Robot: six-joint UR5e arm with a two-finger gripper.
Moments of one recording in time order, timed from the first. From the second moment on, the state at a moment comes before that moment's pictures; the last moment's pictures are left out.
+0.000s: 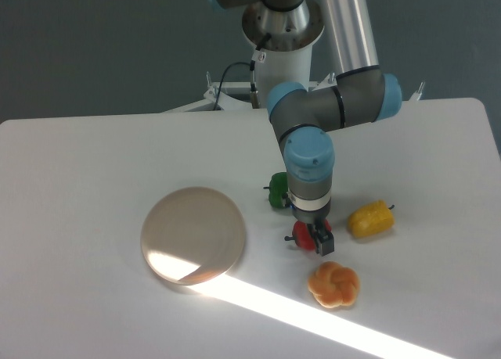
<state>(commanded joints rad) 2.39 -2.11 -1.58 -0.95 1.62 1.41</state>
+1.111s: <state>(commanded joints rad) 2.39 -2.11 -1.56 -0.95 1.62 1.43</state>
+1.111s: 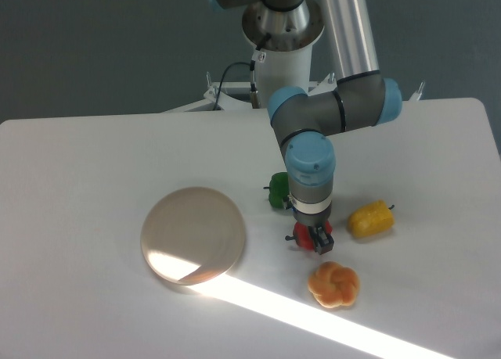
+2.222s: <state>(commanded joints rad) 2.55 -2.13 -1.19 -1.11 1.60 1.64</state>
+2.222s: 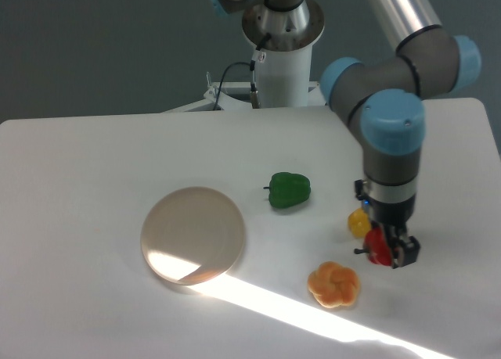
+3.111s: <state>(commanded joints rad) 2.60 -2.15 -1.16 -1.11 1.58 1.64</state>
